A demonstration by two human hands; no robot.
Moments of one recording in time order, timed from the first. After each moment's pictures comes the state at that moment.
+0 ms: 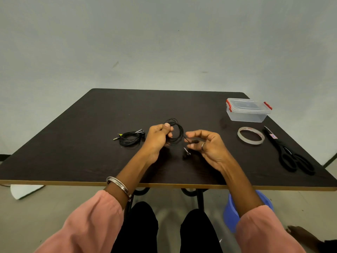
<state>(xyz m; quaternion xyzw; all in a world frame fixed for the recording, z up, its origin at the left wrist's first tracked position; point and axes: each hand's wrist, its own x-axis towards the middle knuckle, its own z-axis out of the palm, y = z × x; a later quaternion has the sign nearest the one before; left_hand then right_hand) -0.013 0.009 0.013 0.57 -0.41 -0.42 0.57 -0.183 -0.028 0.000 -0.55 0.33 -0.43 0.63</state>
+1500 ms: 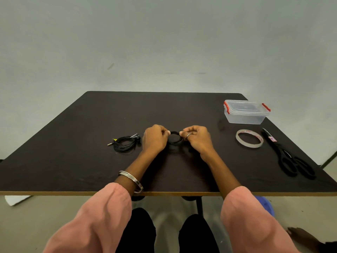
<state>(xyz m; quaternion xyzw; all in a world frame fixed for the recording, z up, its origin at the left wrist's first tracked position) -0.004 -0.034 -0.002 0.75 -0.53 -0.12 0.38 -0.151 -0.074 -0.006 -0.62 0.52 -0.41 0.42</state>
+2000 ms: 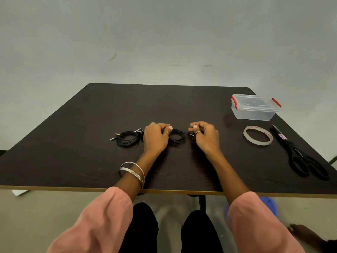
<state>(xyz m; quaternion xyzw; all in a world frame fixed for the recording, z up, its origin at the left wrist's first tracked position) 0.001 -0.027 -0.015 0.72 -0.51 -0.10 0.46 -0.151 -0.078 -0.018 -0.67 0.51 -0.43 0.33</state>
